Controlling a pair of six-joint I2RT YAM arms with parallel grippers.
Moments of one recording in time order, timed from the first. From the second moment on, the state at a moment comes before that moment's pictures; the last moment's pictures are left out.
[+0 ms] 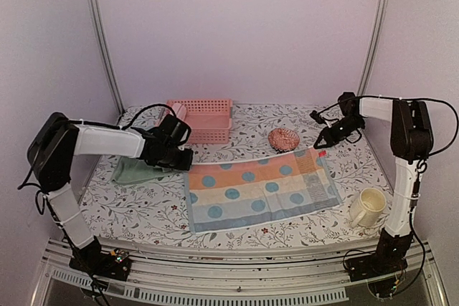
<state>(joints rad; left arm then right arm) -0.62 1.80 1.07 -0.25 -0.18 -0.34 0.06 2.14 1.62 -0.81 -0.56 -0.50</state>
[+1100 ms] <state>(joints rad) -0.61 1.46 0.84 -0.12 -0.01 -0.27 0.04 1.91 1.37 -0.71 -0.63 -0.64</state>
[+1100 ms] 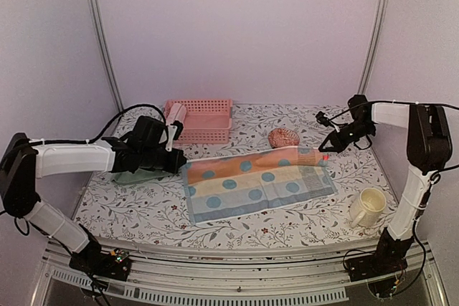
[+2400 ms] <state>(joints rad) -0.67 1.49 0.69 -0.17 0.27 -0.24 0.00 1.78 1.10 -0.68 -0.60 -0.85</state>
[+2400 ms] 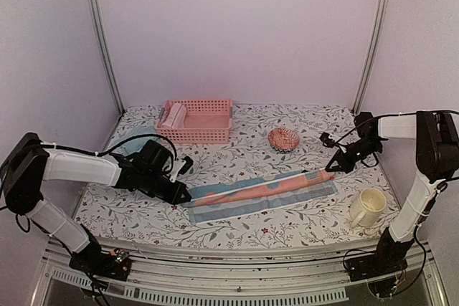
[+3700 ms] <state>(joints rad) -0.82 1.27 0.53 -0.20 0.19 -0.37 -0.03 1.36 0.68 -0.55 -0.56 -1.00</state>
